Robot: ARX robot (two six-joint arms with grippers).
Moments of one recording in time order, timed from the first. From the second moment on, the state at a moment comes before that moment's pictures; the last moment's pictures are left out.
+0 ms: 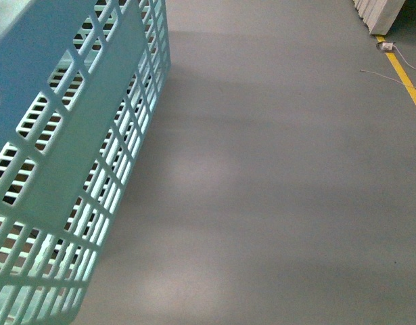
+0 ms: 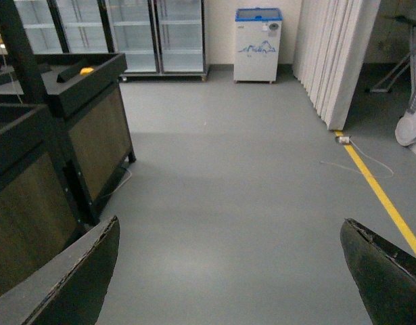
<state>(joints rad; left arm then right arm) -0.29 1.03 0.87 -0.22 -0.14 -1.52 0.00 0.00 0.02 0.00 0.00 0.00</state>
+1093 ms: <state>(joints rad) -0.30 1.03 0.88 -0.22 -0.14 -1.53 0.00 0.00 0.02 0.00 0.00 0.00</state>
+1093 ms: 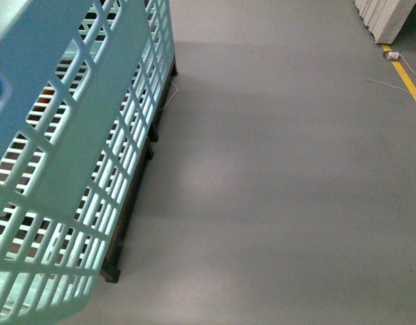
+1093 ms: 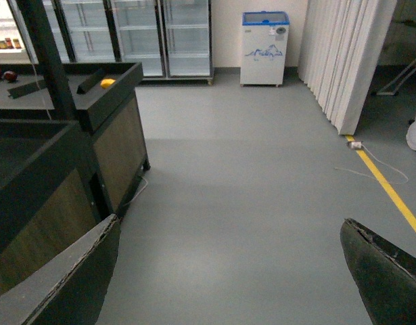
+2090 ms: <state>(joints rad) -0.30 1.03 0.88 -0.22 -0.14 -1.53 0.00 0.00 0.02 0.00 0.00 0.00</state>
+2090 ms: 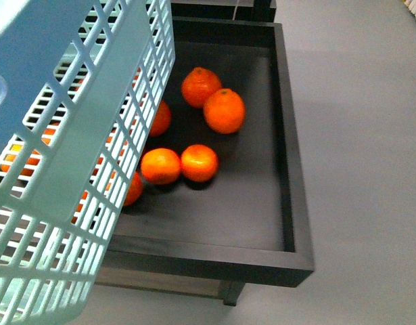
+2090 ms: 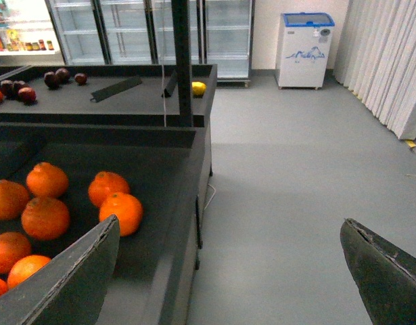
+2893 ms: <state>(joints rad) -0.30 1.03 0.88 -0.22 -0.14 -1.53 0.00 0.00 0.02 0.00 0.00 0.00</state>
